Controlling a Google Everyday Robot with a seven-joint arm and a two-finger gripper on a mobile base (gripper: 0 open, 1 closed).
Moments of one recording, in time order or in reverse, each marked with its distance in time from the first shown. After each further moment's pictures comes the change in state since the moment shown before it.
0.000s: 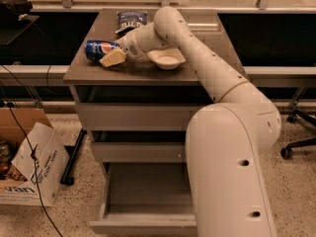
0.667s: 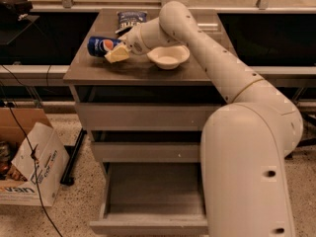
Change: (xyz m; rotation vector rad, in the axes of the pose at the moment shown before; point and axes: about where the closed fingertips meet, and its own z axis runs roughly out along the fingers) arm -0.014 0.006 -0.027 0.041 -0.006 -0.039
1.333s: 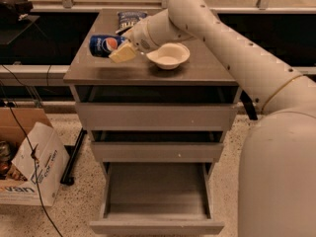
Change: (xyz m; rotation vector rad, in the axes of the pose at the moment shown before) arm -0.018 0.039 -0.055 0.014 0.043 -0.090
